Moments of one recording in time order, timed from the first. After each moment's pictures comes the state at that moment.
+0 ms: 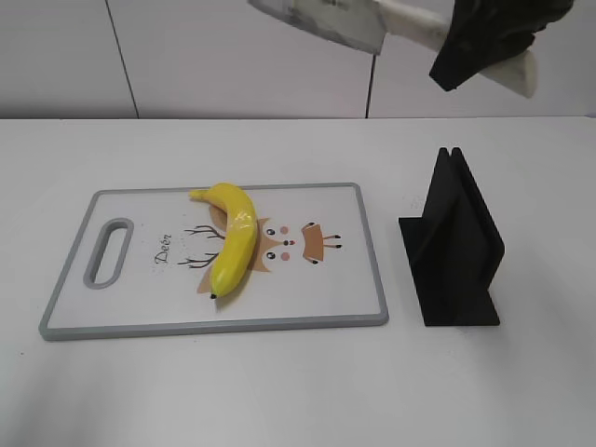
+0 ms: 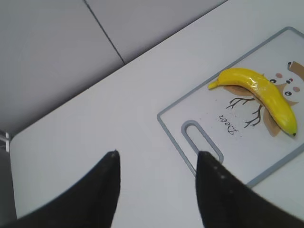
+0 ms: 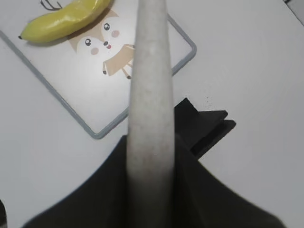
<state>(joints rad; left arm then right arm) -0.04 0.93 -1.16 -0.31 0.99 0.85 0.43 1.61 -1.55 0.19 1.12 -0.54</state>
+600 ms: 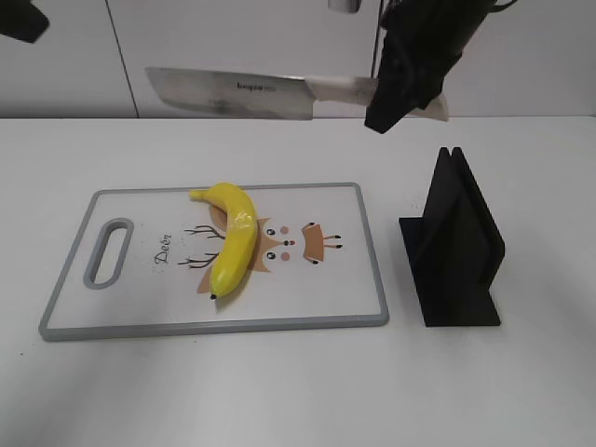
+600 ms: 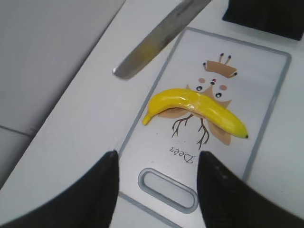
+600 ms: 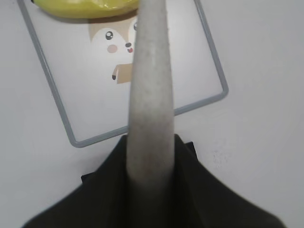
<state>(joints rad) -0.06 1.45 -1.48 -0.65 1.18 1.40 0.43 1.94 -1.78 0.30 1.21 -0.99</state>
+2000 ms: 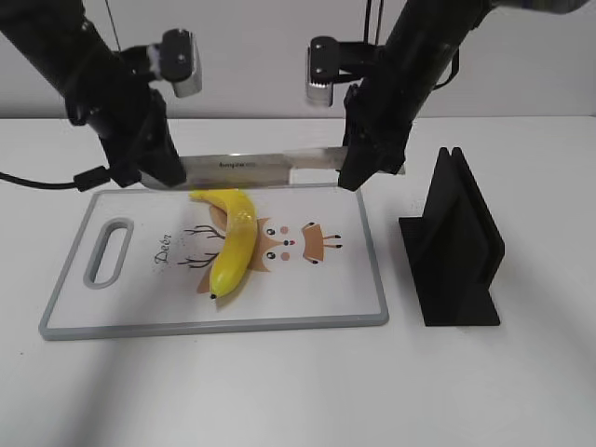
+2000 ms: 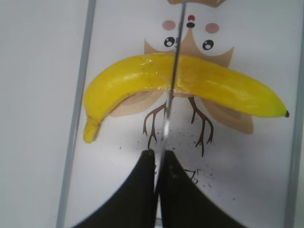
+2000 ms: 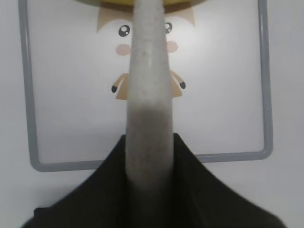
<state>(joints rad) -0.30 1.94 -1.50 -0.46 0.97 1.48 0.42 2.16 -1.80 0.39 1.15 -1.25</state>
